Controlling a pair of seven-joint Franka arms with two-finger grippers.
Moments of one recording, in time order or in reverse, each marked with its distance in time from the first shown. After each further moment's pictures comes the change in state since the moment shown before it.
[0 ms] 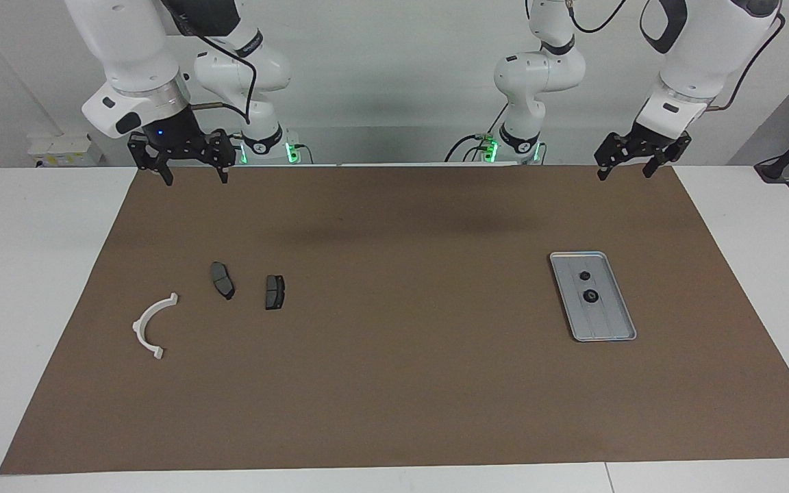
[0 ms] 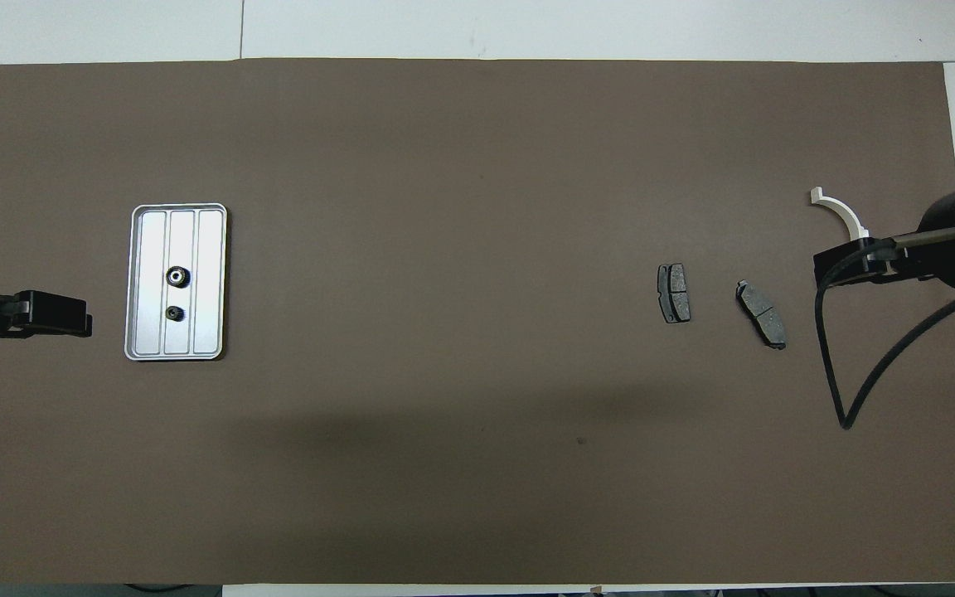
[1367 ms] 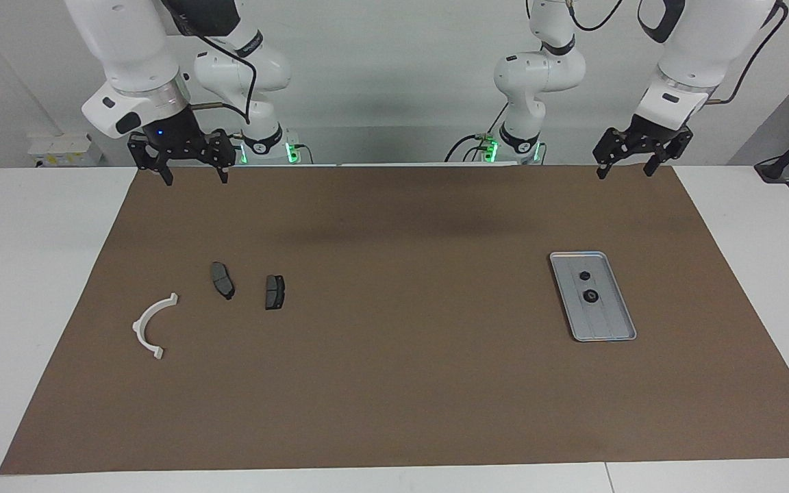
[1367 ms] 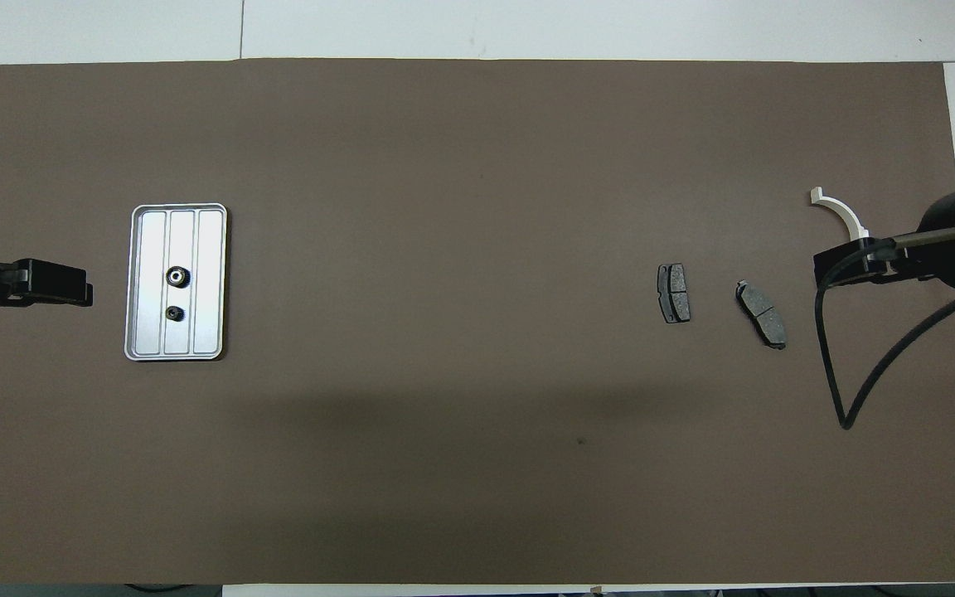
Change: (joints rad) left arm -0.010 0.067 -0.001 0.077 0.000 0.014 0.009; right arm 0.000 0.000 0.000 0.000 0.000 0.000 0.000
